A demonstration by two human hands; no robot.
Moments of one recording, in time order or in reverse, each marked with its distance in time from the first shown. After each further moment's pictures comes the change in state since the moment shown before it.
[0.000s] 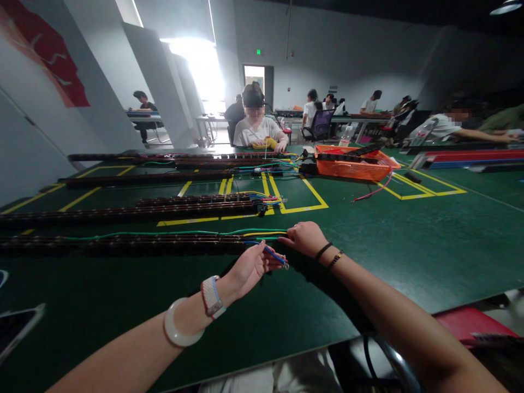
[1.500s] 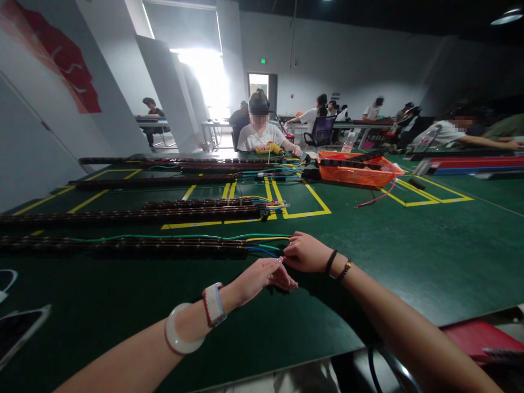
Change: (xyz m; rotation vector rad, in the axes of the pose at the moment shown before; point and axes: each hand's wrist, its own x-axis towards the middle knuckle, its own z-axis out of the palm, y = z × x) left_hand -0.010 0.000 0.008 0.417 -0.264 -0.014; right_hand -0.010 0.001 -0.003 0.246 0.090 -0.509
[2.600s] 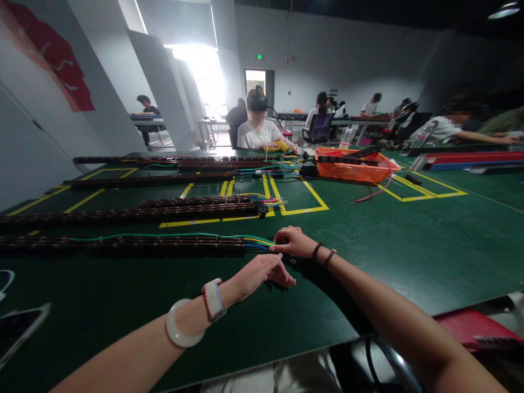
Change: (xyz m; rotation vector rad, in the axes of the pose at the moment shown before) left_hand 0.003 0.001 0.001 0.023 0.037 -0.055; right_hand 0.022 0.010 0.022 0.389 0.075 0.425
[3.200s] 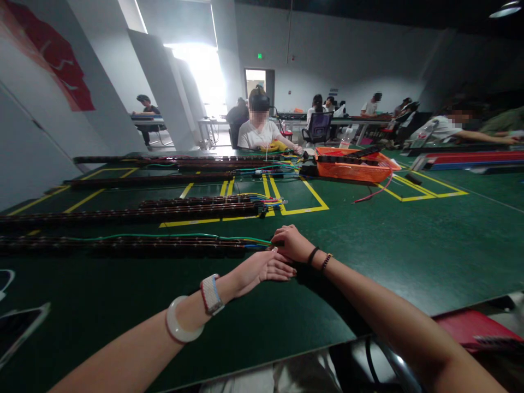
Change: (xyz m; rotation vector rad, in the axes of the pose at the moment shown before) left_hand 0.005 -0.002 -0.011 -0.199 -0.011 -0.053; right_hand 0.001 -0.005 0.012 -0.129 0.131 -0.187
